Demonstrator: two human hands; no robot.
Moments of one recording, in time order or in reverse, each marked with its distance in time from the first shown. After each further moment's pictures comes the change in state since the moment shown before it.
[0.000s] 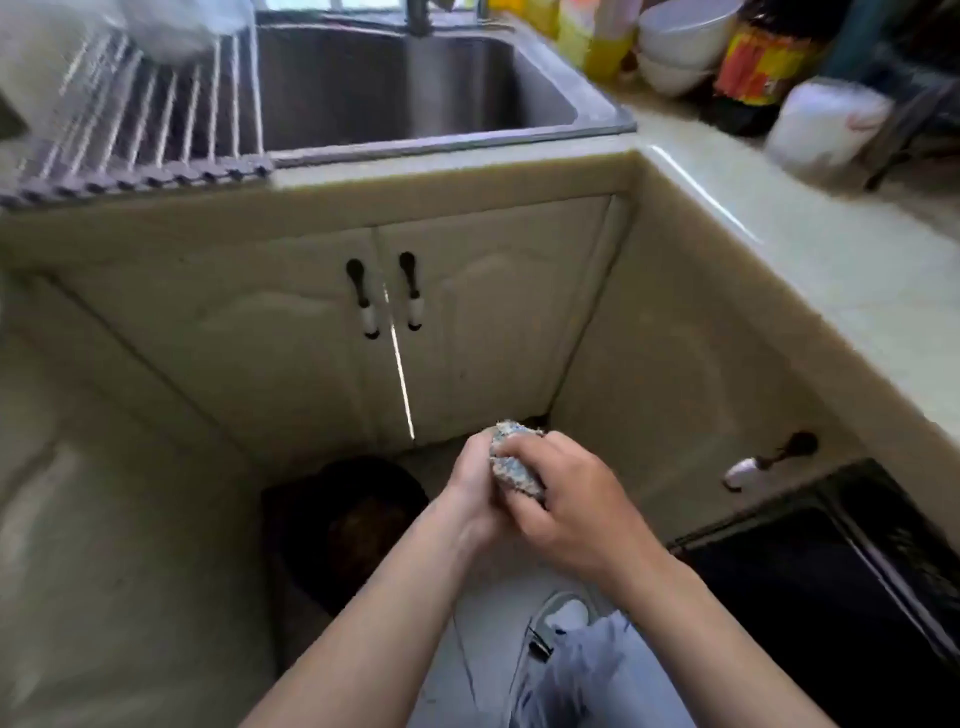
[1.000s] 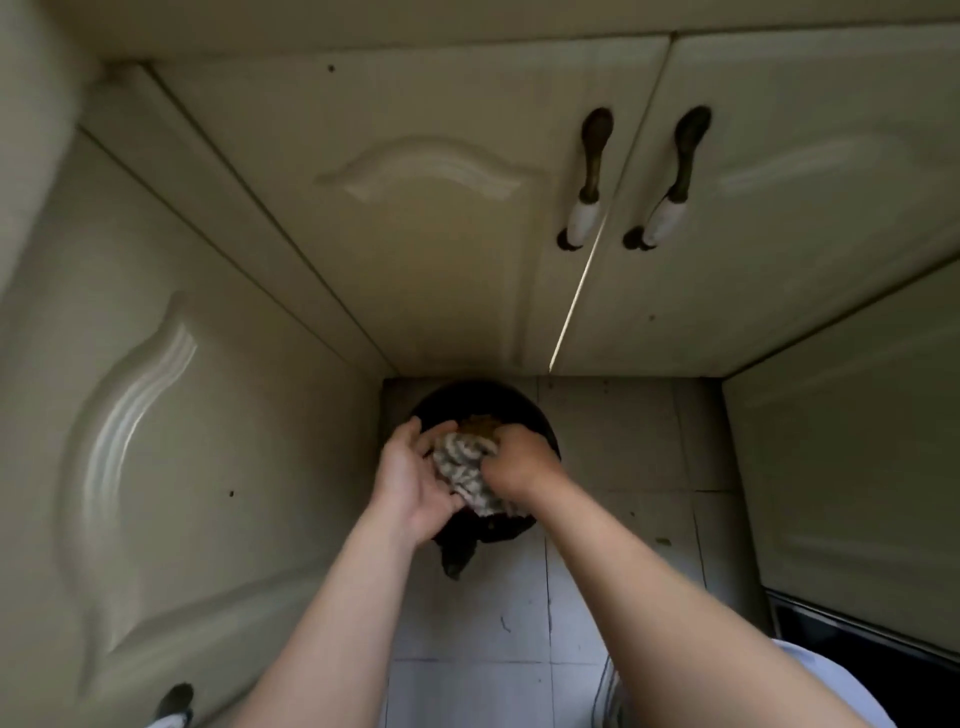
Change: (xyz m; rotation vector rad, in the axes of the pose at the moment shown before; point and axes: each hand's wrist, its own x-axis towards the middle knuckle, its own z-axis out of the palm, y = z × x) left_hand 0.071 -0.001 -0.273 -0.524 0.542 0.075; right_hand 0.173 -0.019 0.252 0.091 -0.688 0.301
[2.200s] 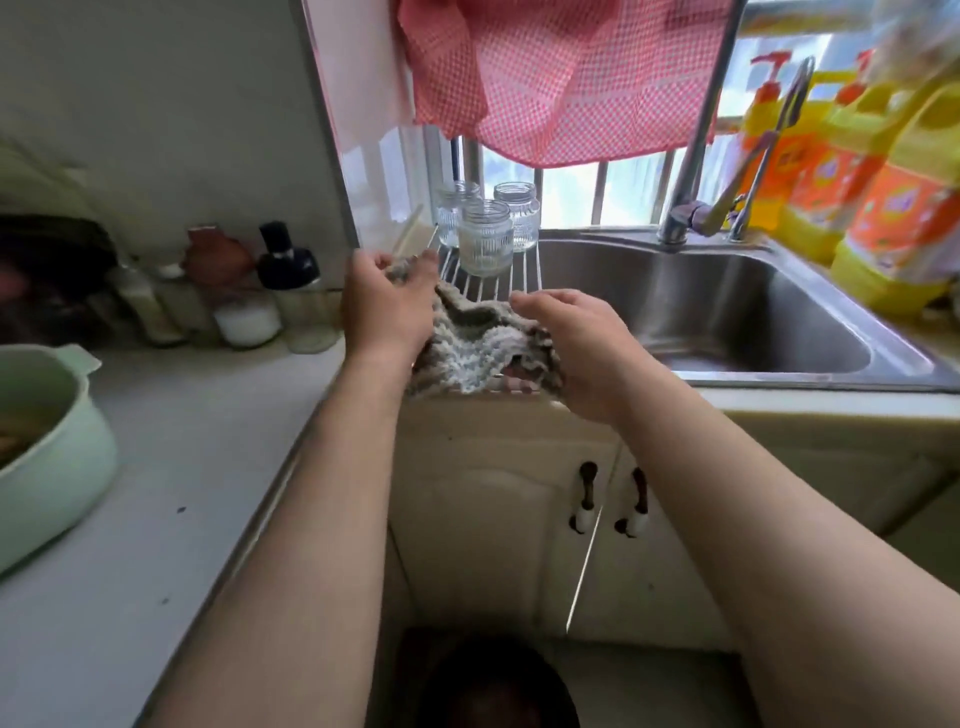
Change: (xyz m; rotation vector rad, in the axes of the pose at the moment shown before) left_hand -0.260 0.283 0.196 0.535 0.207 1.472; right_hand -0.194 -0.249 -0.250 0.866 0.291 -0.699
